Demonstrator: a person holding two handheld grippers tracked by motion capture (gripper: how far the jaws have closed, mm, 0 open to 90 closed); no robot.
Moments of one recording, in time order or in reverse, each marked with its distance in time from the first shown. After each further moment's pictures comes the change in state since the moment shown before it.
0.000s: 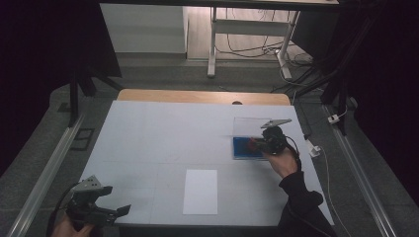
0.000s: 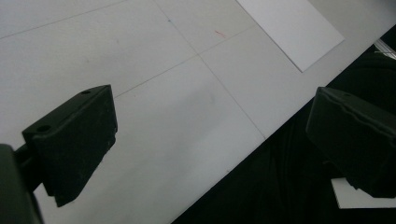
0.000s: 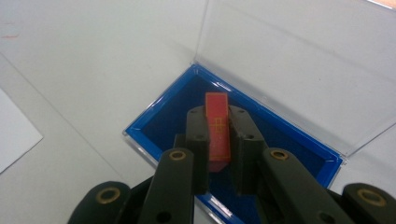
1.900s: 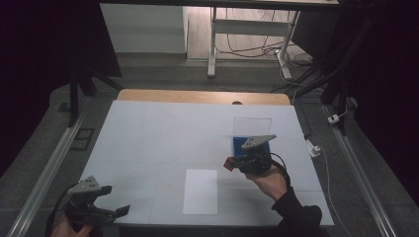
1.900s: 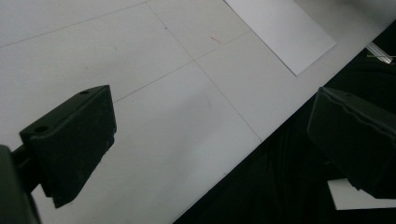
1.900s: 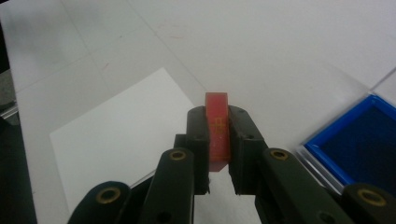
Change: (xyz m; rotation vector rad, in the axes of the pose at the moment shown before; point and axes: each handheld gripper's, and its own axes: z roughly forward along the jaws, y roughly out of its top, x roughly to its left) left arm -0.001 -0.002 -0.003 -0.028 -0.011 0.010; right arm 0.097 -0.001 -0.023 -0.039 0.269 -0.147
